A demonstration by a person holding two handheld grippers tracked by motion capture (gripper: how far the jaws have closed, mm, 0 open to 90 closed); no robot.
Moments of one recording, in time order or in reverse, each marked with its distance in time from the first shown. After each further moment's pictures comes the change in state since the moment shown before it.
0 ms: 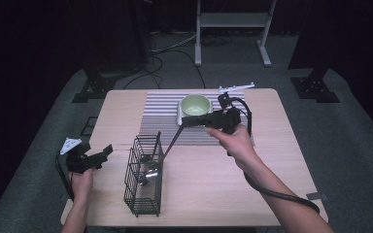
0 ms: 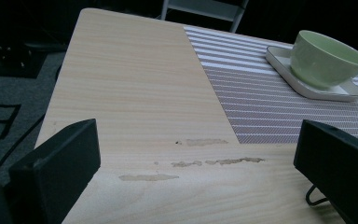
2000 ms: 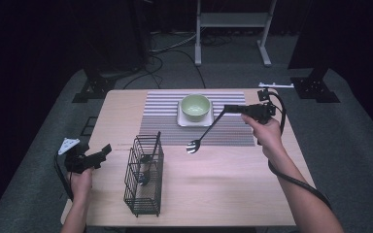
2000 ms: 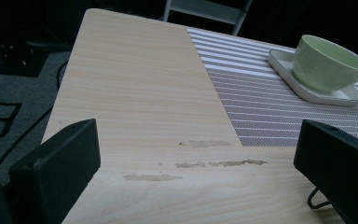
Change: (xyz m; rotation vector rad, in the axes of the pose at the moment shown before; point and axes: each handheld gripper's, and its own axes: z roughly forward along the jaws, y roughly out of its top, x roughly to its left) left arm 0.003 0.000 -0.001 -0.010 0.004 -0.017; right arm -0.085 -0.014 -0.093 -0.142 -0.278 0.145
